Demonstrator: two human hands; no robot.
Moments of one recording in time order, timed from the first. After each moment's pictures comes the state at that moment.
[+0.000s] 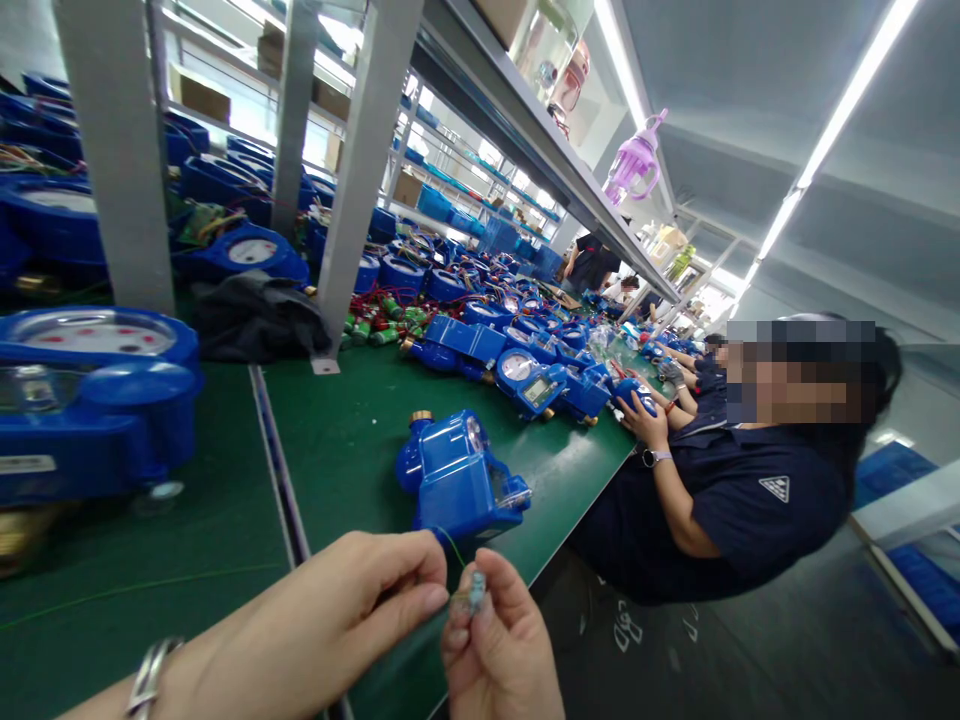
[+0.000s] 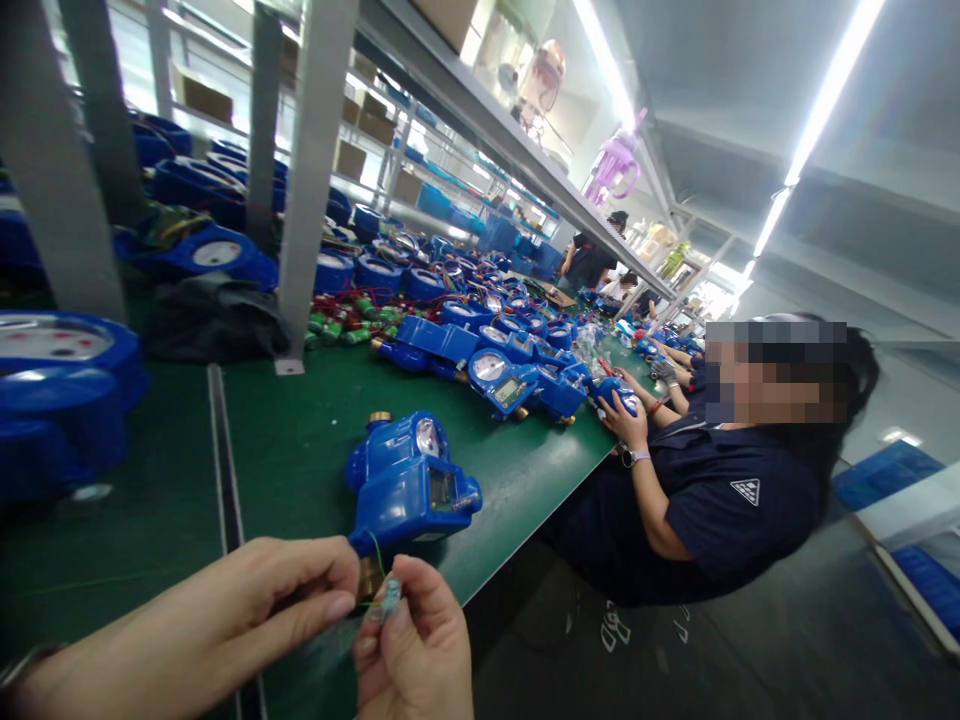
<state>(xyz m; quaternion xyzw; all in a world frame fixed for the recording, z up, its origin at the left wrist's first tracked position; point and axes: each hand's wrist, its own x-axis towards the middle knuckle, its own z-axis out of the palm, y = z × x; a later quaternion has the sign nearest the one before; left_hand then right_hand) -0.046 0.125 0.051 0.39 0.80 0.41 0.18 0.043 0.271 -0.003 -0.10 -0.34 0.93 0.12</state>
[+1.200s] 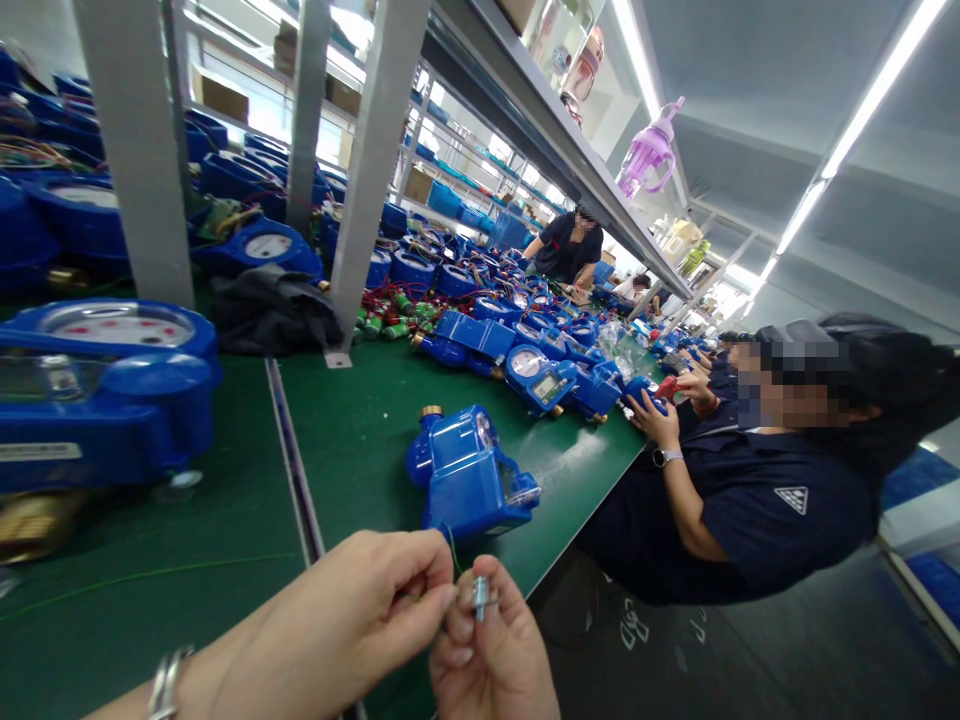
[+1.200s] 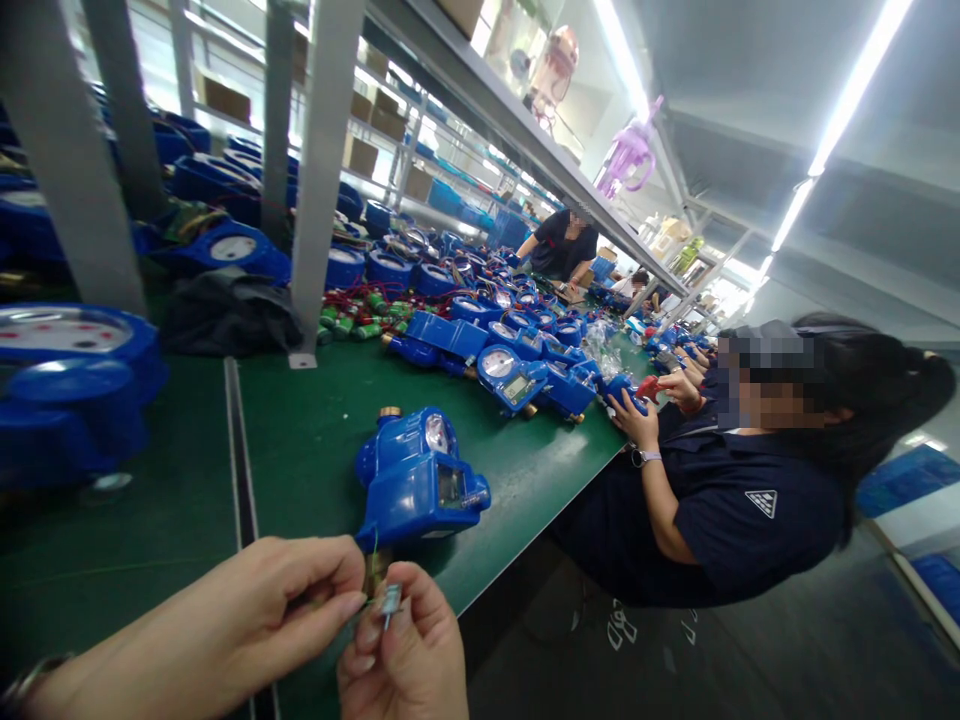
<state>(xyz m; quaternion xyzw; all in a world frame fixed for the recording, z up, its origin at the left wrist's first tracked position) -0.038 0.132 0.057 0.34 0.82 0.40 0.21 0.042 0.267 -0.009 -0.08 -0.27 0.96 0.06</state>
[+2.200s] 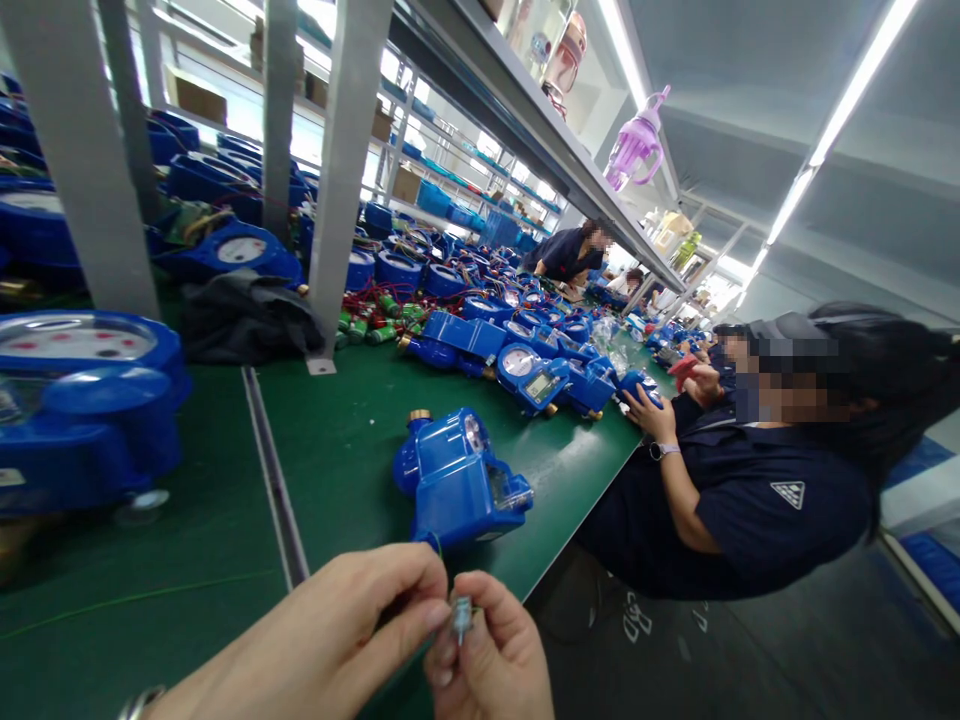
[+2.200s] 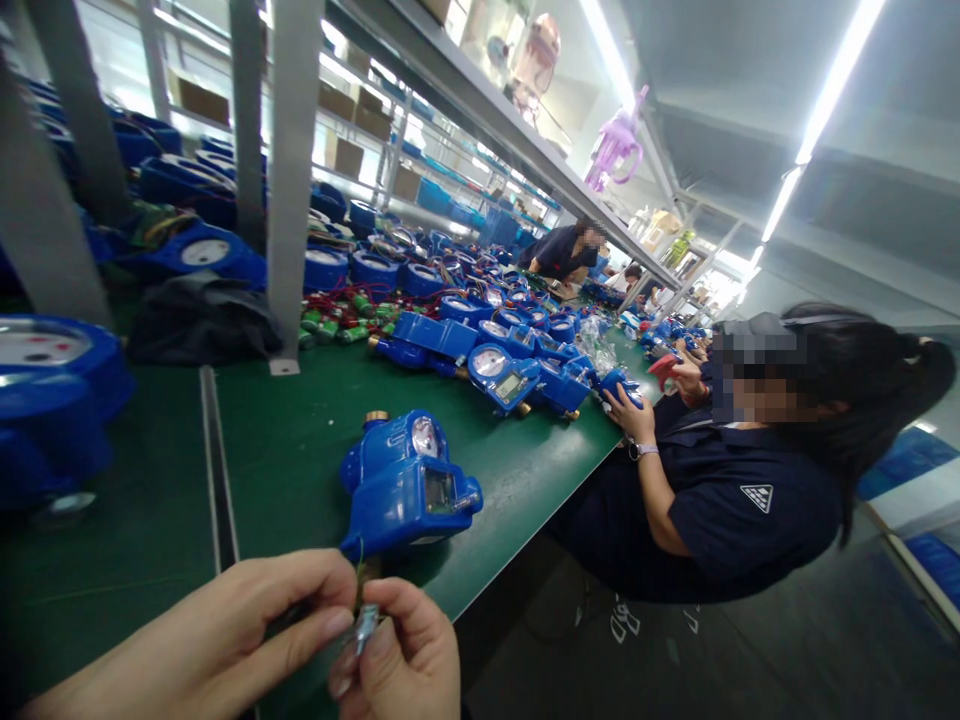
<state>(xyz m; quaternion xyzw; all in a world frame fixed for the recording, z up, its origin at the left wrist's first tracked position) -0.039 0.132 0.048 0.35 0.80 0.43 0.22 0.037 0.259 -0.032 -0.10 -0.34 0.92 0.15</state>
